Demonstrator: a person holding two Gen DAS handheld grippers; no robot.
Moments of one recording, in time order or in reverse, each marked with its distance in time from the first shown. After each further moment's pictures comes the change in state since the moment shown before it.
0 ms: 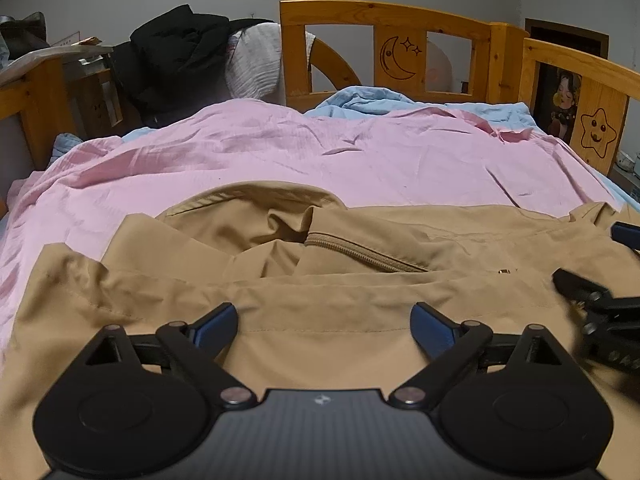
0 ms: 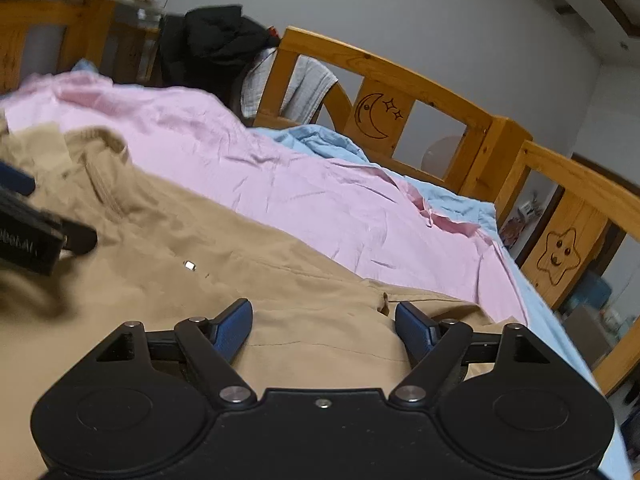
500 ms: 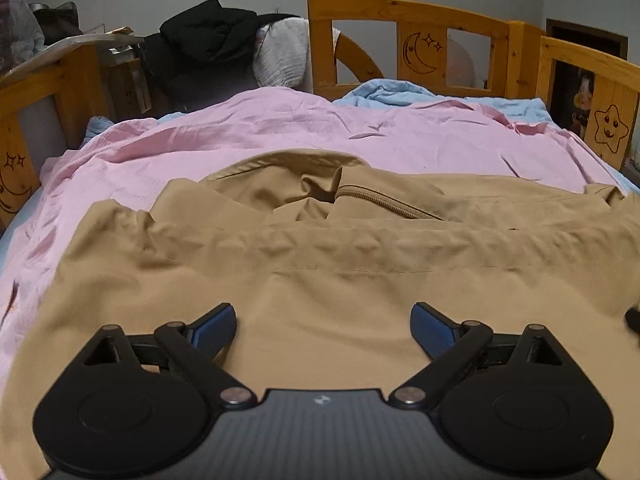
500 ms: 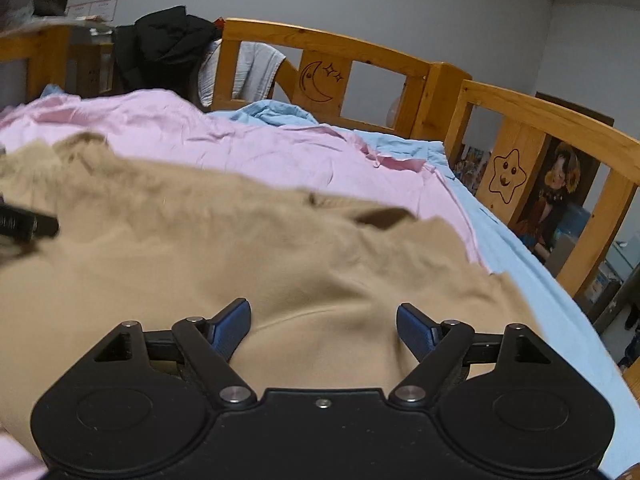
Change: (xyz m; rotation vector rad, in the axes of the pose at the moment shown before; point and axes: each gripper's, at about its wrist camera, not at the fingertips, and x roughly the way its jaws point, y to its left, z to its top) left arm -0.023 0.006 -0.030 -0.031 -0.003 0.064; right arm -0.057 -0.028 -0.052 0.139 0.084 -0.058
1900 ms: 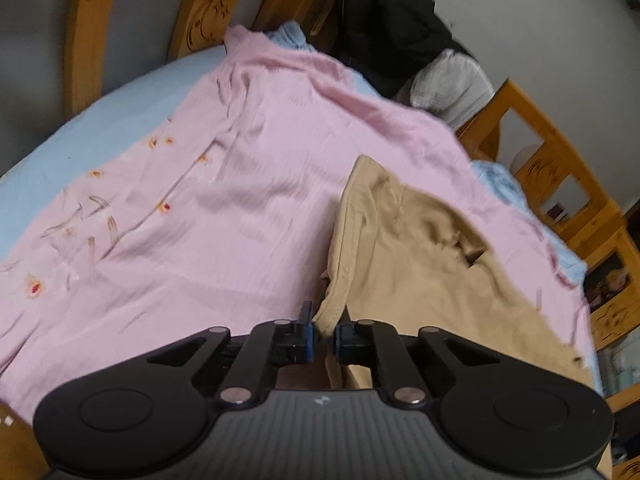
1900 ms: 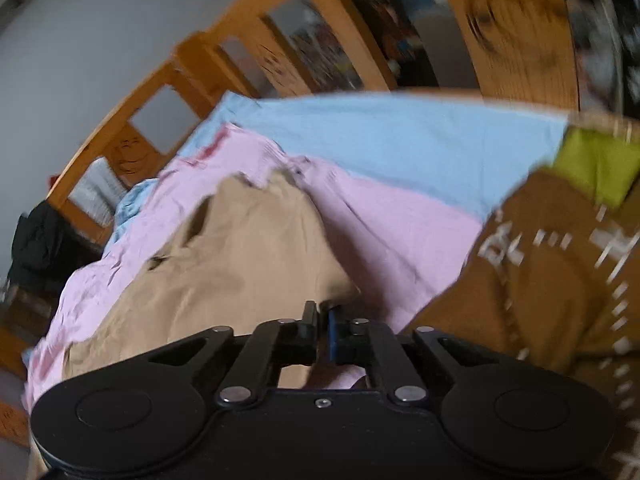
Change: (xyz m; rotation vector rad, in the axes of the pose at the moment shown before) left arm -0.117 0.163 -0.029 -0.682 0.092 -0.035; right arm -0.117 -0.141 -0.052 0.925 0.162 -0.037
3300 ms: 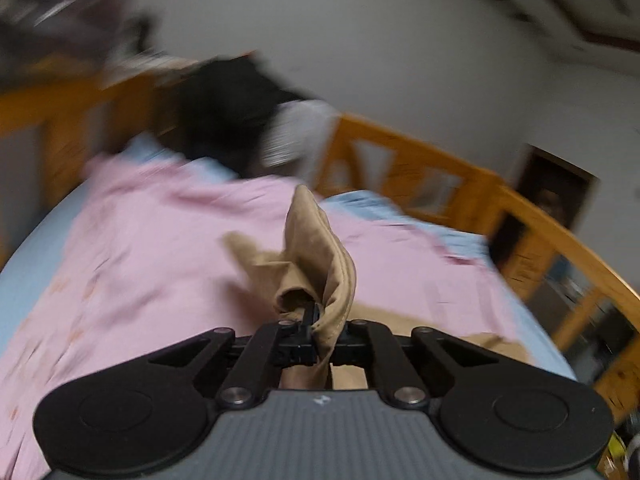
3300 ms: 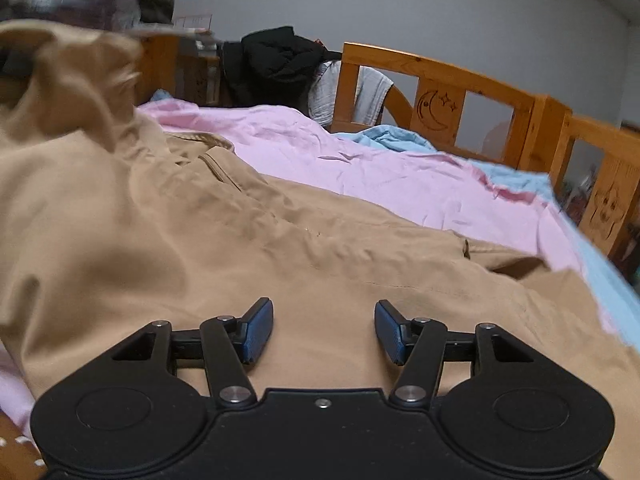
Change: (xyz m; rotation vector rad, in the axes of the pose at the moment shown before) left arm -0.072 -0.102 -0.013 0.450 -0.188 -0.271; right arm 0.082 0.167 -0.119 -0.967 -0.089 0.369
